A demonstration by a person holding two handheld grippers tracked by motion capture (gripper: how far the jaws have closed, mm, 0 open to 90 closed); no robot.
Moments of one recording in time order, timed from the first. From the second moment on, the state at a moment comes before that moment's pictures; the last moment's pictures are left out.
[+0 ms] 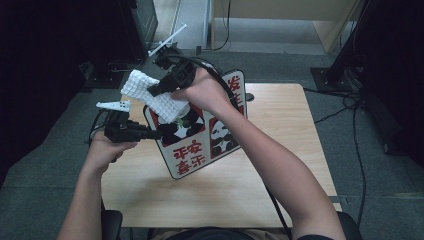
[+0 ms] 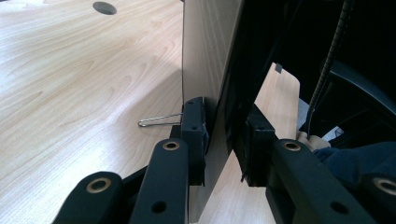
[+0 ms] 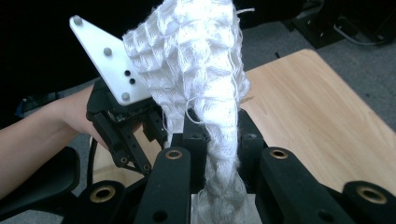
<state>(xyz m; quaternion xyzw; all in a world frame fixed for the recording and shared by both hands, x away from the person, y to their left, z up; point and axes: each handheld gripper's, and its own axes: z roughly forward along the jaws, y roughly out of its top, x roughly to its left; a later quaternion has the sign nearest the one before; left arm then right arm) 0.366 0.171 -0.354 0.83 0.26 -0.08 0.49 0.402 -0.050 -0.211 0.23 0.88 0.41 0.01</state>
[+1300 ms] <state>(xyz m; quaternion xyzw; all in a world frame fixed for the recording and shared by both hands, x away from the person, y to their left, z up) 0.366 0.173 -0.355 0.83 0.26 -0.09 0.49 0.413 -0.074 -0.220 0.25 0.88 0.40 -0.01</state>
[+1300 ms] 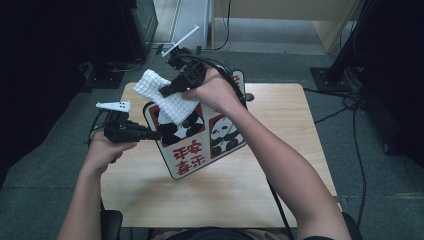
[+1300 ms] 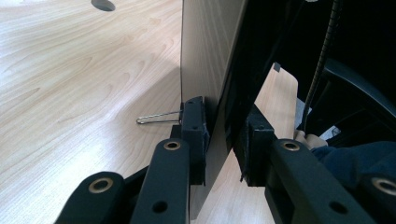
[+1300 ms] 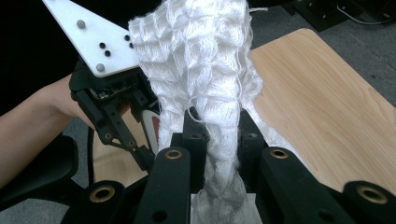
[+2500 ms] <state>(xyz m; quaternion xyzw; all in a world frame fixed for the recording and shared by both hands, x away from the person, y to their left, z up) 0.366 0.173 -0.356 0.83 0.26 -0.09 0.49 0.423 -0.110 -0.221 0.28 0.87 0.40 0.00</state>
